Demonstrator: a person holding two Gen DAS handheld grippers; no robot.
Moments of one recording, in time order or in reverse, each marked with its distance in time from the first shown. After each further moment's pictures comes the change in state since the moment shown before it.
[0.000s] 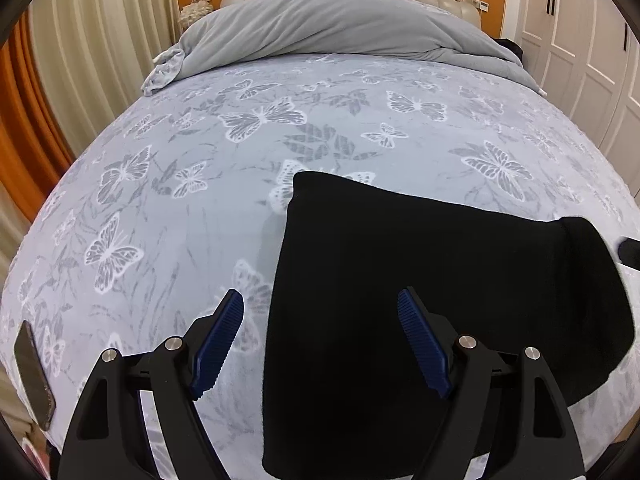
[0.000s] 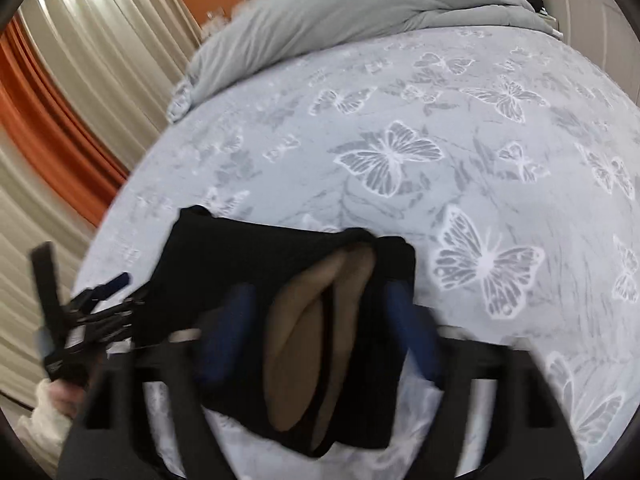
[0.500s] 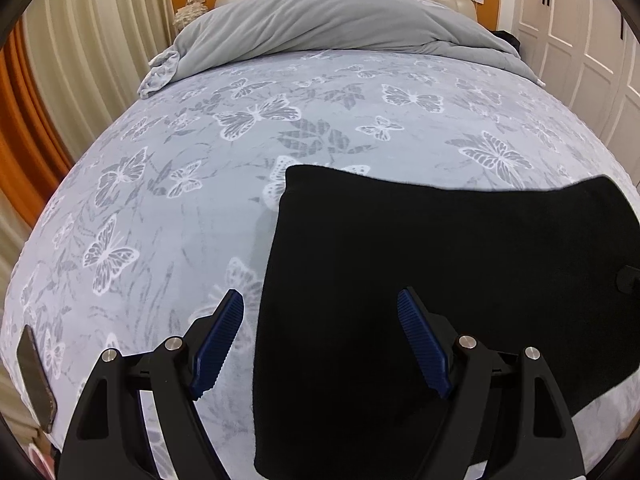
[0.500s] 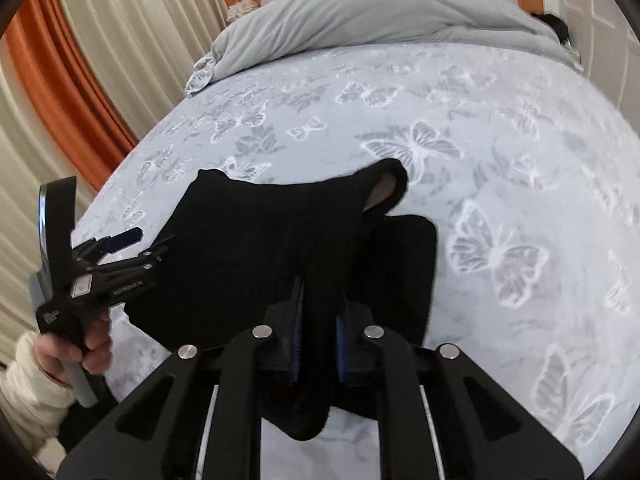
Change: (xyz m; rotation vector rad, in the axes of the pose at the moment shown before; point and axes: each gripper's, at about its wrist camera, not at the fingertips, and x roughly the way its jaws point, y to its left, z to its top) left arm 0.004 -0.008 -0.003 0.025 0.013 0.004; right arm 0.021 0.015 -0.028 -0.137 0.082 -0.101
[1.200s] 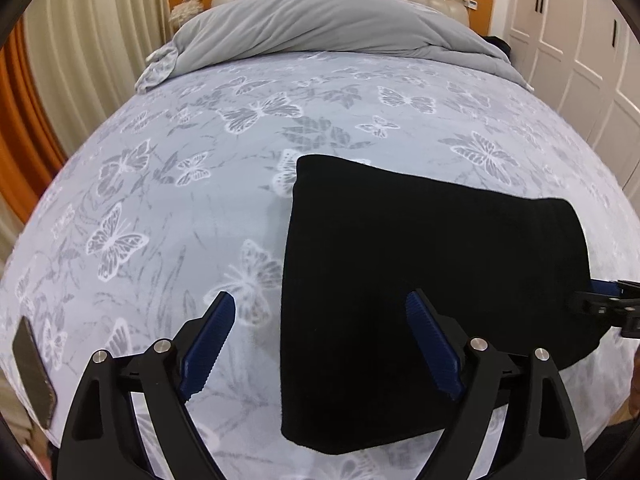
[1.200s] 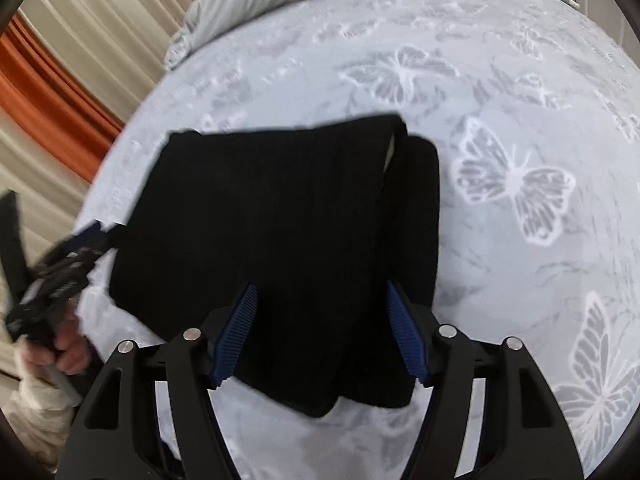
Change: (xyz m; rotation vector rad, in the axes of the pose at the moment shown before) left arm -0.021 0.020 -0.016 -0.006 -0.012 -0.050; right arm 0.026 -0.007 -0.013 0.091 0.074 0.056
